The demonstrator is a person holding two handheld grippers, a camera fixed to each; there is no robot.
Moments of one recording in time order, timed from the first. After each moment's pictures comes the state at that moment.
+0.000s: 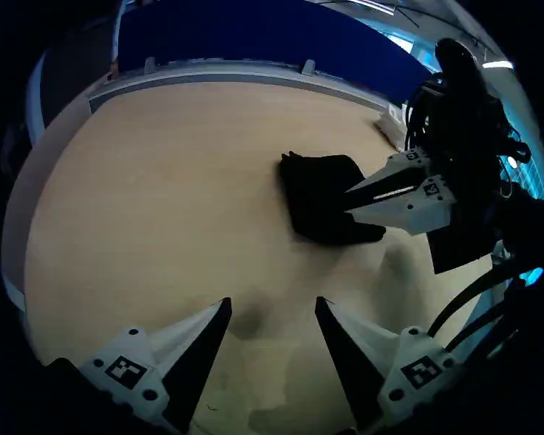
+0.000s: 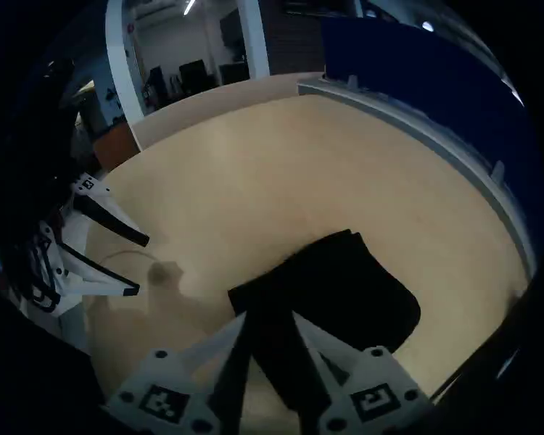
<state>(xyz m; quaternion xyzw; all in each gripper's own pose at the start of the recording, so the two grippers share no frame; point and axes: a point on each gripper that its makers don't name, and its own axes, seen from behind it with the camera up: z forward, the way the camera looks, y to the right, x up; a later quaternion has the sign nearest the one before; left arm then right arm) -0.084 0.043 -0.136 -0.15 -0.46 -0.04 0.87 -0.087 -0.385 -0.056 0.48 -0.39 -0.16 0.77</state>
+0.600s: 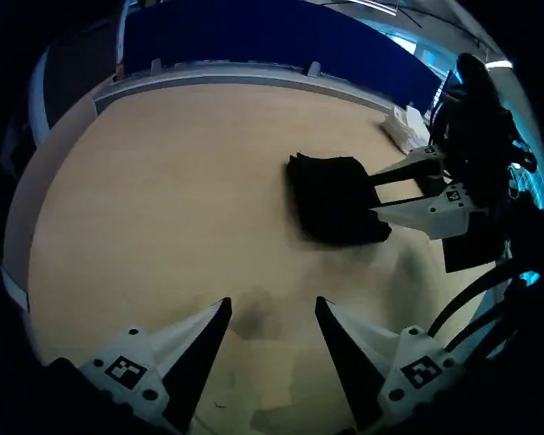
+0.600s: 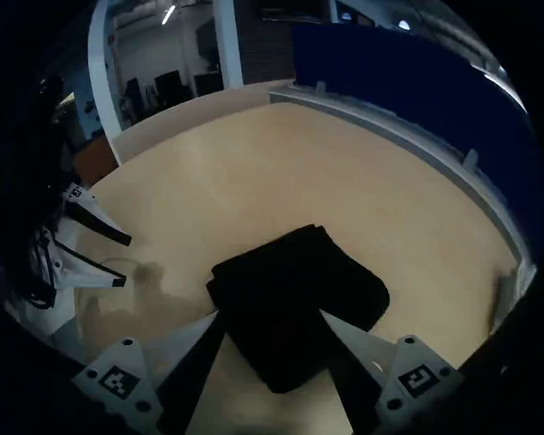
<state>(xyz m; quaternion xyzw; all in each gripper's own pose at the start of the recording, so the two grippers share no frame) -0.079 0.030 -0.139 -0.13 -0.46 -0.03 0.88 -0.075 -0.352 -0.047 0.42 -0.38 -0.15 0.81</state>
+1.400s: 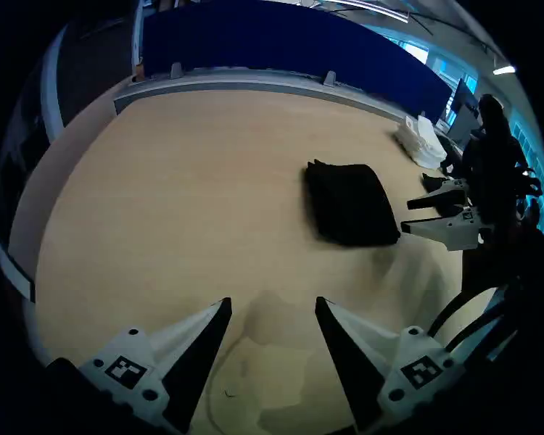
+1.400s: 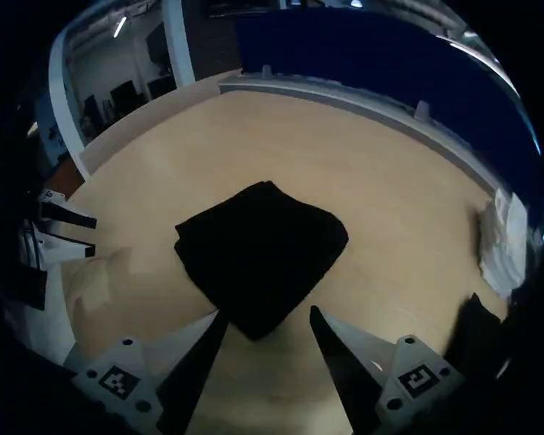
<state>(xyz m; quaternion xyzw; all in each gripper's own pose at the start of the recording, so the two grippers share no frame) -0.073 0.011 -0.148 -0.10 -0.45 -0.04 0.89 -0.090 -0.292 -0.068 0.33 -0.43 -0.12 0.83</state>
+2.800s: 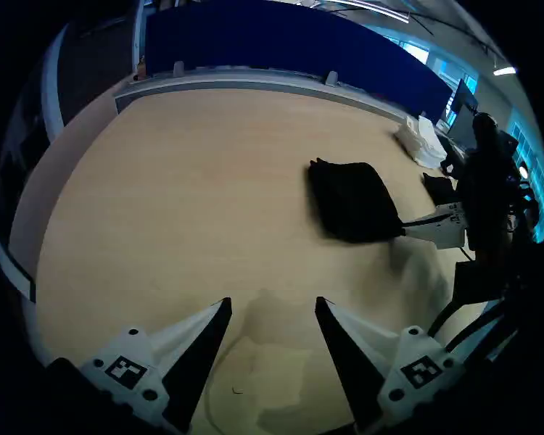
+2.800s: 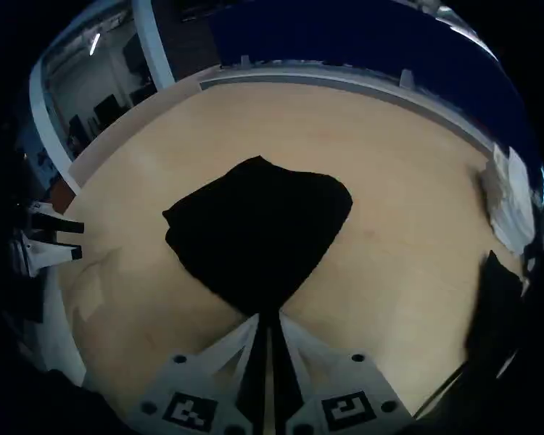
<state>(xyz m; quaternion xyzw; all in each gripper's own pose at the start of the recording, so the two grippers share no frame) -0.073 0.002 -0.150 -0.10 -0.45 -0.04 0.89 -0.118 -0.293 -0.081 0.30 -0.45 -0.07 0.84</state>
